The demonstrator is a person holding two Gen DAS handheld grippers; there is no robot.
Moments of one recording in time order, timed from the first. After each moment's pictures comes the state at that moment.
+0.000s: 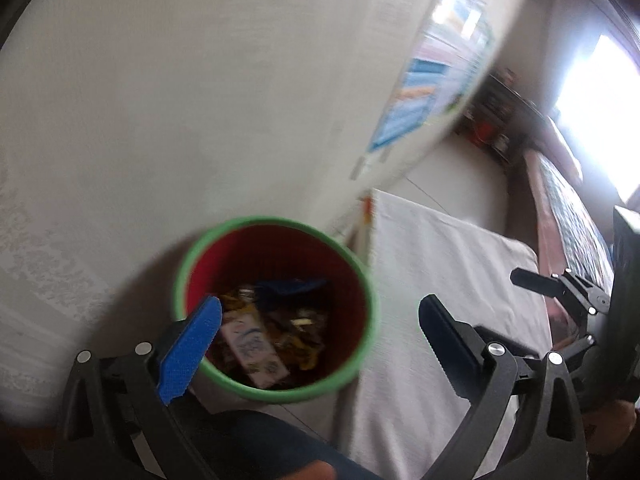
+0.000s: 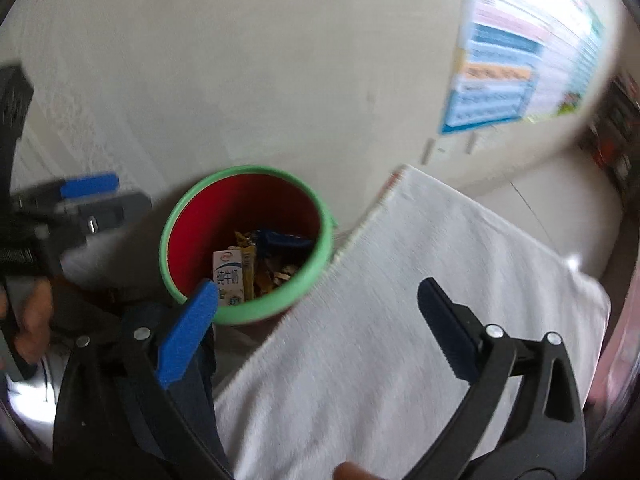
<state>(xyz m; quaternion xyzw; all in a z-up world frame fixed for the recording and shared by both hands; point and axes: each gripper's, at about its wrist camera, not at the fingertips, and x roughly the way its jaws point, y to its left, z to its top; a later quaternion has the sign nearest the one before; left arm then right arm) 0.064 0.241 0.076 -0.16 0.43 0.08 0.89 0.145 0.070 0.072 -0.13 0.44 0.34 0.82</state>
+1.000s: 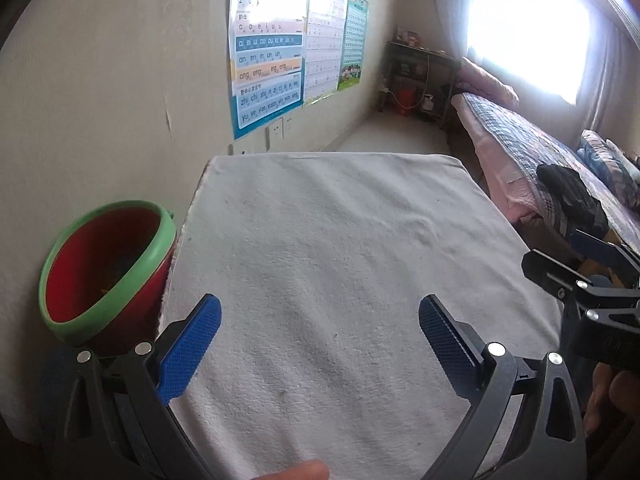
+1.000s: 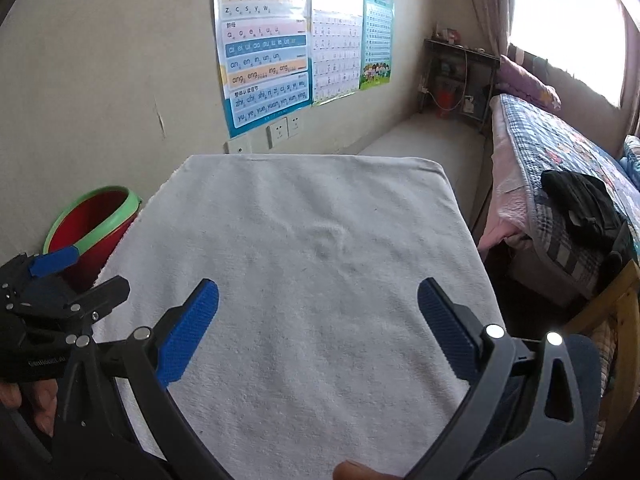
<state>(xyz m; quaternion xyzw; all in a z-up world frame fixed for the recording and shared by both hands) 0.026 0.004 0.001 -0.03 0.38 -0.01 0.93 0.051 -0.191 0.017 -0.04 0.35 0.10 0.93</state>
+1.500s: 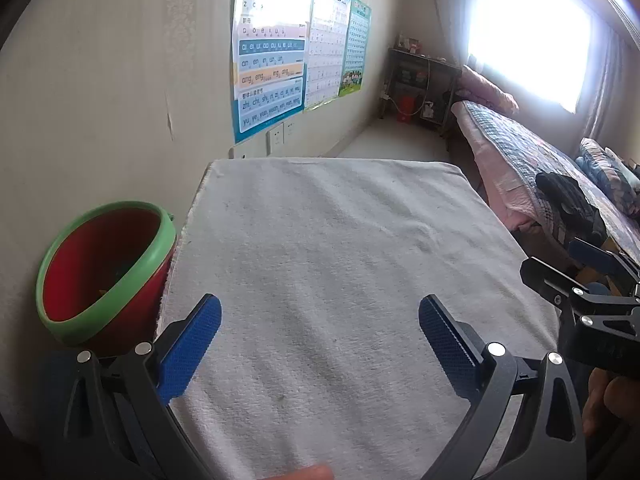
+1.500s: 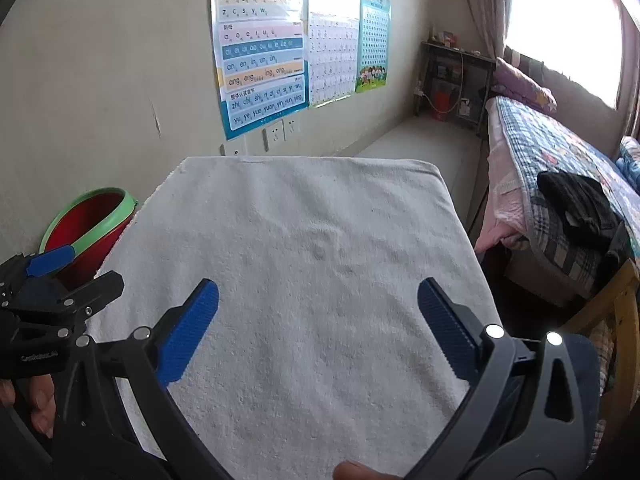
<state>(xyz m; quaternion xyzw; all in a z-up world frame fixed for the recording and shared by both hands) 0.026 0.006 0.002 -0.04 0.37 -0.01 0.93 0.048 -0.190 0.016 -0.04 0.34 0.09 0.93</state>
